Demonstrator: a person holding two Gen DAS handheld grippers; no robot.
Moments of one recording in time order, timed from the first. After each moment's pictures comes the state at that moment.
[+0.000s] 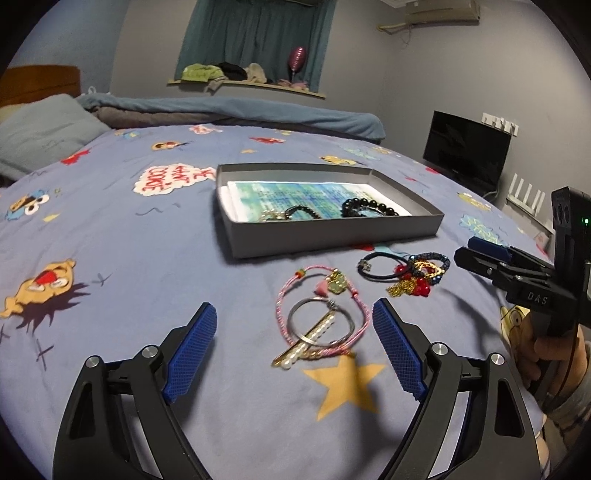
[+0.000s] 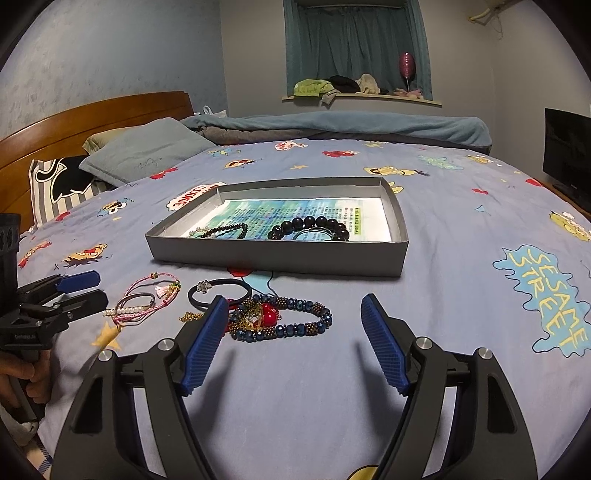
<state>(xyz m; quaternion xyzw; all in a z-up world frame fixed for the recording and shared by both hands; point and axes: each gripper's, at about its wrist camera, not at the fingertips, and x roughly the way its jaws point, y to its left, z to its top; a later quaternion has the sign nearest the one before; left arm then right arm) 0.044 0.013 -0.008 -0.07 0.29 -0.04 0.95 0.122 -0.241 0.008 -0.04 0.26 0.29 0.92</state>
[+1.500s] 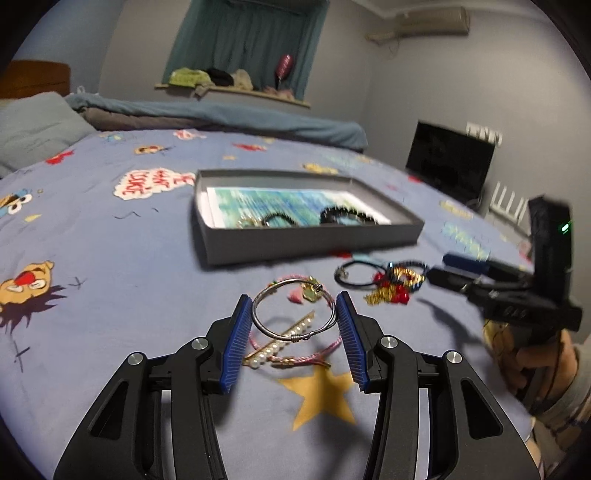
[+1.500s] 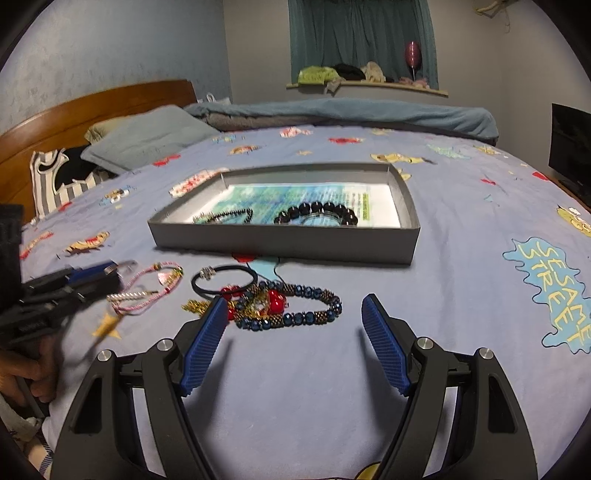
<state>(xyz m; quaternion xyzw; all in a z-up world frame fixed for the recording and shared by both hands) 0.038 0.013 -0.009 -0.10 0.26 -0.07 0.96 0.127 -0.229 0.001 -0.05 0.30 0.29 0.91</state>
